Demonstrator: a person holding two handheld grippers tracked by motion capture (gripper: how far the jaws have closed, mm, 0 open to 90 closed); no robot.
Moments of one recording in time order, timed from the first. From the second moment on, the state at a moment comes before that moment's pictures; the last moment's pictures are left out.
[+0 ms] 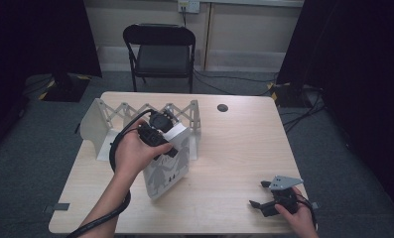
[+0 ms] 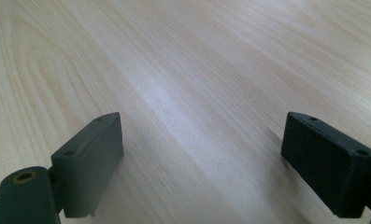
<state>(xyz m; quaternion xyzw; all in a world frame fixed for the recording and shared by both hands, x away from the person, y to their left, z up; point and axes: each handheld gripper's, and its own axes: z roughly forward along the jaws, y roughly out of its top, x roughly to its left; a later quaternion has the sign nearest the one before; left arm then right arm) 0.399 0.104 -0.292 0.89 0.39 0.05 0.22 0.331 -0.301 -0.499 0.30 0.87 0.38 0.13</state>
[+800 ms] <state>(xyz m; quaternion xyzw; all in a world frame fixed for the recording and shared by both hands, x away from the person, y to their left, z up) 0.411 0.111 -0.298 0.86 0.45 0.06 0.21 0.331 -0.301 -0.499 0.30 0.87 0.38 0.13</state>
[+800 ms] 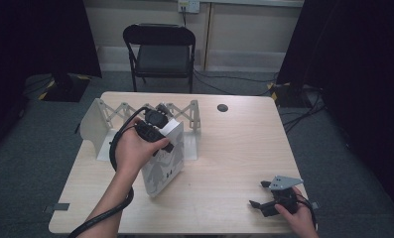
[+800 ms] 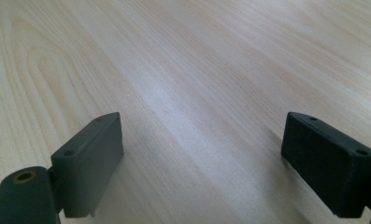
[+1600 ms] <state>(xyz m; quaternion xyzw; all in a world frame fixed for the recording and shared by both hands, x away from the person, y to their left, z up) 0.431 0.098 -0.297 0.85 0.48 0.07 0.21 0.331 -0.301 -0.499 0.30 0.87 0.38 0.13</state>
